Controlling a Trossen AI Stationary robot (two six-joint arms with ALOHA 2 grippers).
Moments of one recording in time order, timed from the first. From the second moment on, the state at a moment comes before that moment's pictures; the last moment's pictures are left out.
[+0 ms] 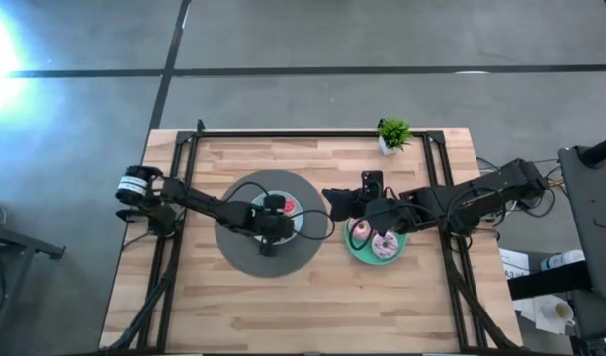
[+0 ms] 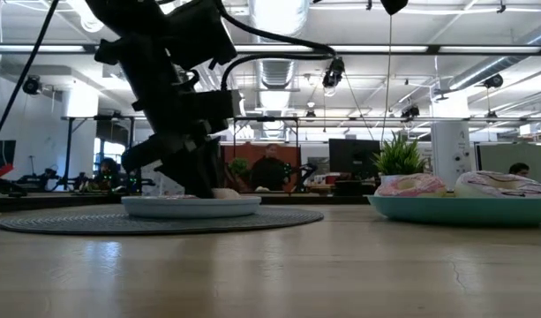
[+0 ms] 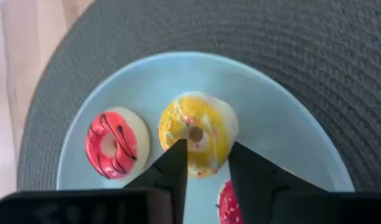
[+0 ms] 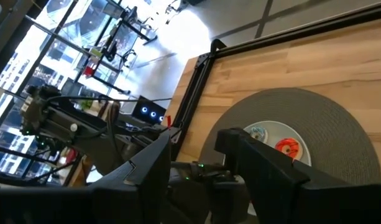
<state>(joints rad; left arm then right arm) -0.13 1.68 0.93 -0.32 -0.34 0.17 0.30 1.42 1.30 -0.39 0.80 1.34</state>
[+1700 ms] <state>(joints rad) -0.10 0.85 0.31 0.59 0.15 -0.64 0.20 0.53 0.64 -0.44 0.38 0.78</state>
